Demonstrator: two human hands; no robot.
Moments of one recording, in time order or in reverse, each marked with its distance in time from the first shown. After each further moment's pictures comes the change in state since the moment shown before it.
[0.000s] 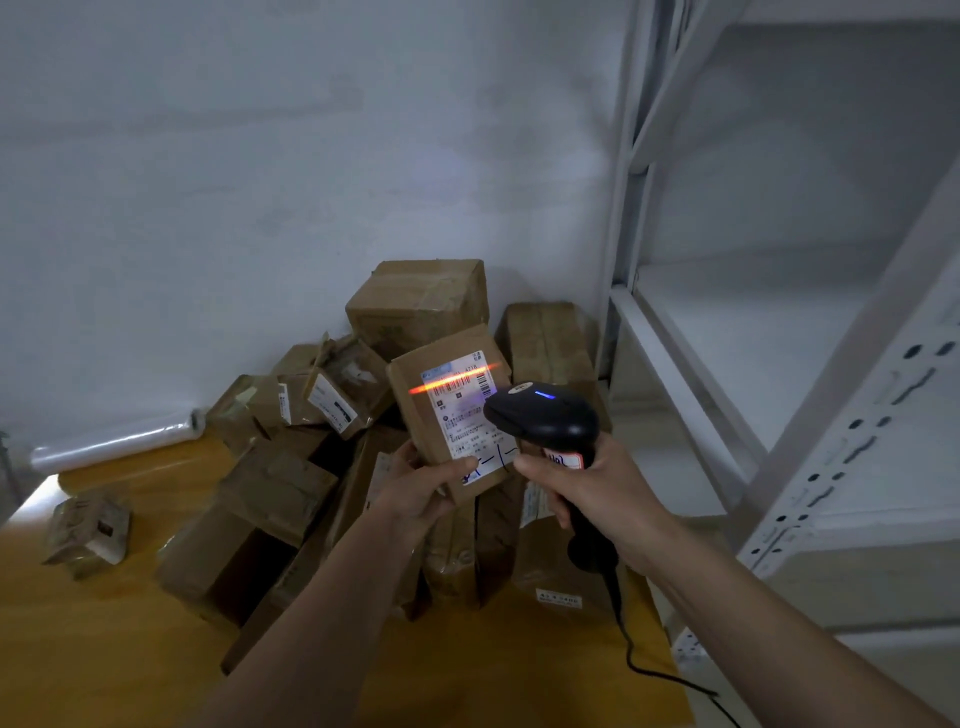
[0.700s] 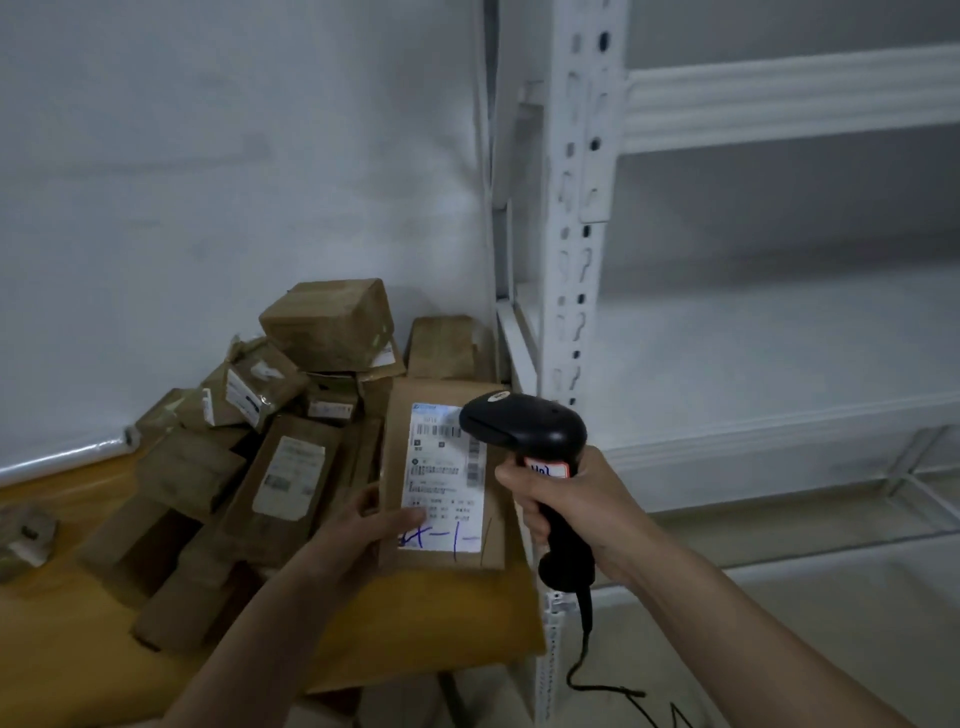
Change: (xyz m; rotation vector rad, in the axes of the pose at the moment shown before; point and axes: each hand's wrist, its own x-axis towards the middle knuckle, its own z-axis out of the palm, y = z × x) left_hand -0.171 -0.058 0.092 0.262 -0.192 -0.034; right_hand -0.166 -0.012 -0.112 0.173 -0.021 0.009
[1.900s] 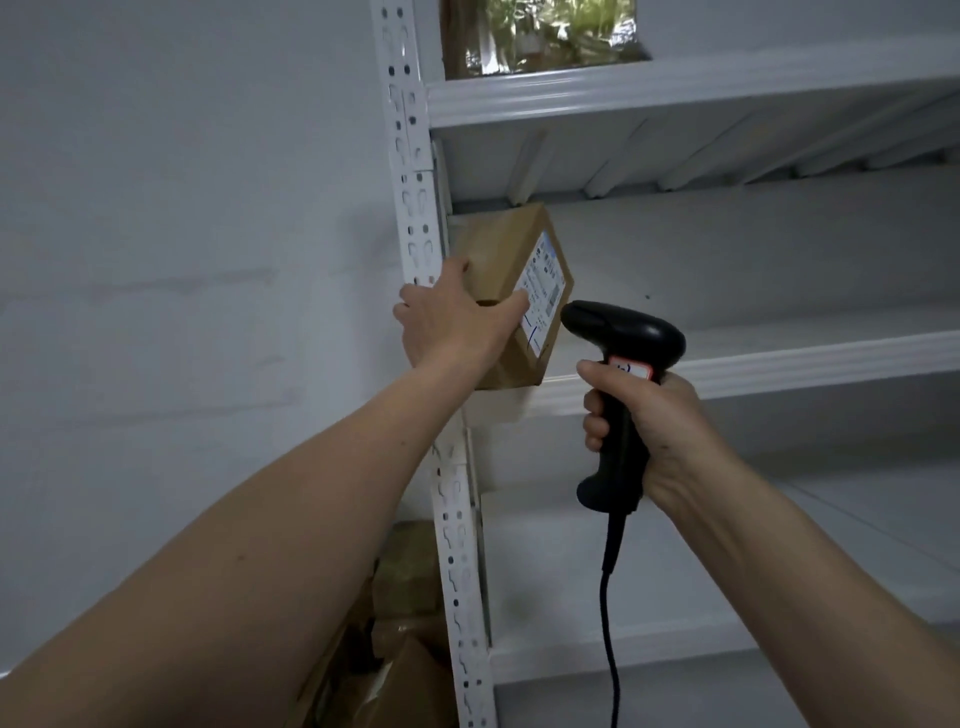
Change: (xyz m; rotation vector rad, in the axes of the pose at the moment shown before) left_hand -0.107 0.305 0.310 0.764 0.871 1.042; right_hand -0.107 -0.247 -0.136 0.297 0.265 -0.489
